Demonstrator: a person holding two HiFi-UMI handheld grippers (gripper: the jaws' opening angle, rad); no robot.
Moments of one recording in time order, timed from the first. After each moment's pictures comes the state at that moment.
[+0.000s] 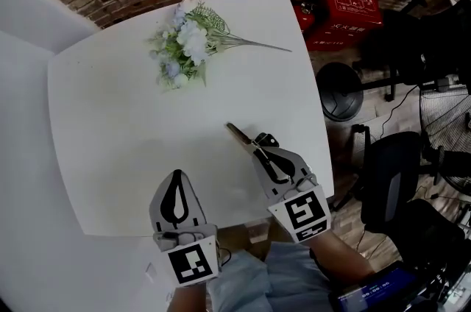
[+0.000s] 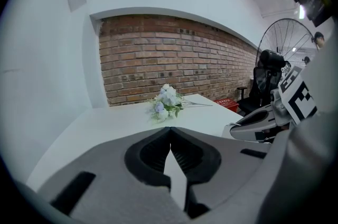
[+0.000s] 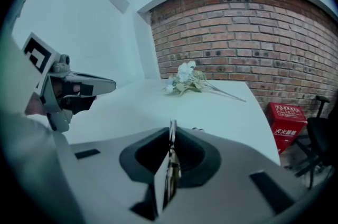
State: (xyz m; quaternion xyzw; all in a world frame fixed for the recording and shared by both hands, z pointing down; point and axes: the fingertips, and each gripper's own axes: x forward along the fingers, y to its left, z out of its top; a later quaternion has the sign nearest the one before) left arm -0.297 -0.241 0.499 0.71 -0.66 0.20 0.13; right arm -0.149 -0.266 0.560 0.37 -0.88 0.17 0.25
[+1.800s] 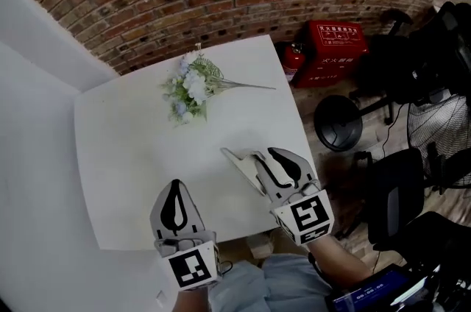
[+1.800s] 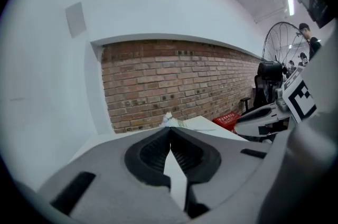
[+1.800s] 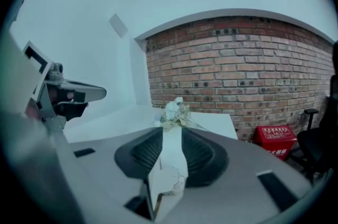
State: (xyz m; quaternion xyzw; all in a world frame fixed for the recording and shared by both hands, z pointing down) left arm -0.286 -0.252 0.403 0.71 -0.69 0.16 0.04; right arm -0.114 -0.296 0.465 0.43 -0.88 0.11 0.16
